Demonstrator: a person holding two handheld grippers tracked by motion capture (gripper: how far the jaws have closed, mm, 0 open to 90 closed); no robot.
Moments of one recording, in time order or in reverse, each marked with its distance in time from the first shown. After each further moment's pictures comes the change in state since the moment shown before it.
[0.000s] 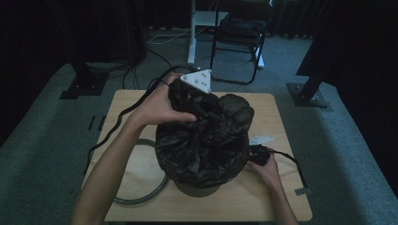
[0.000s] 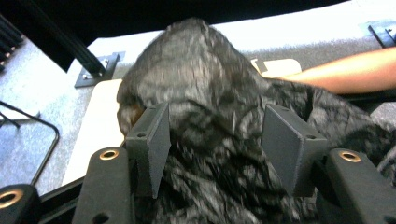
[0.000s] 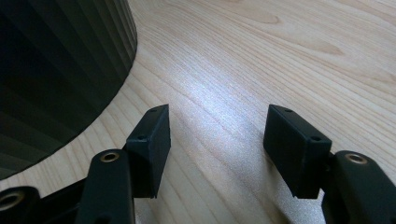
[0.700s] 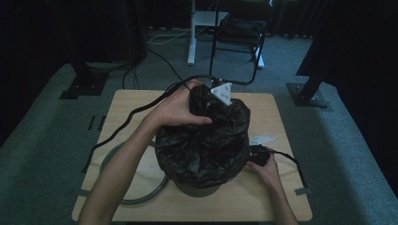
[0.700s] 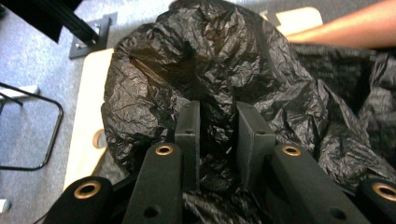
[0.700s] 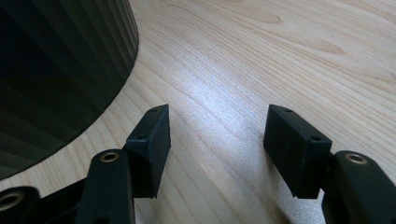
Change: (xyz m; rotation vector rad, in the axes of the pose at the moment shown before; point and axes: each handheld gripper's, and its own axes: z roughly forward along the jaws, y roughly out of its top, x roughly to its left) left arm 0.000 0.004 0.049 0.209 -0.014 0.072; right arm 0.001 0.000 0.000 -0.001 0.002 0.002
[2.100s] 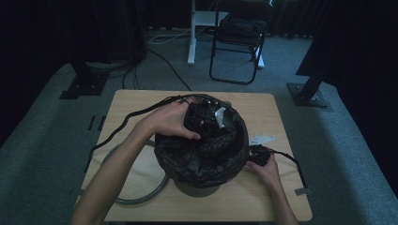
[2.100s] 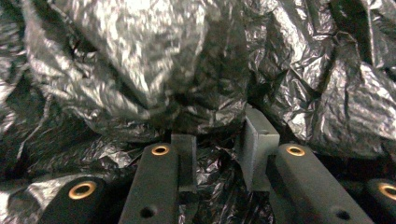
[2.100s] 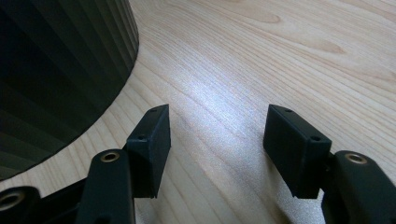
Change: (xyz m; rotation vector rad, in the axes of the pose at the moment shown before) left arm -0.017 -0.027 0.045 0.351 -0.082 0.042; right arm 0.000 0.000 0.000 -0.001 0.004 0.006
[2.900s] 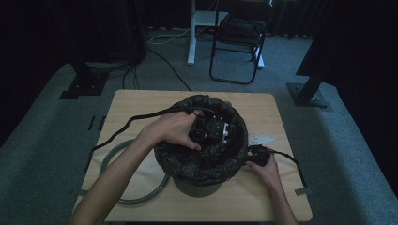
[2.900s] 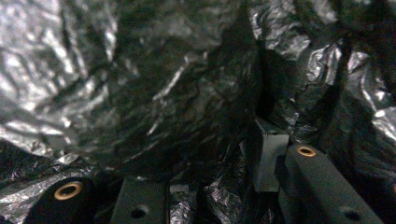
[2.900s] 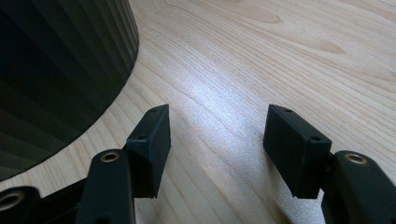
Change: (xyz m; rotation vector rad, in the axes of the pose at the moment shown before) left arm -0.013 0.009 0.036 0.179 0.004 0.054; right arm 0.000 0.000 0.000 0.000 -0.001 0.001
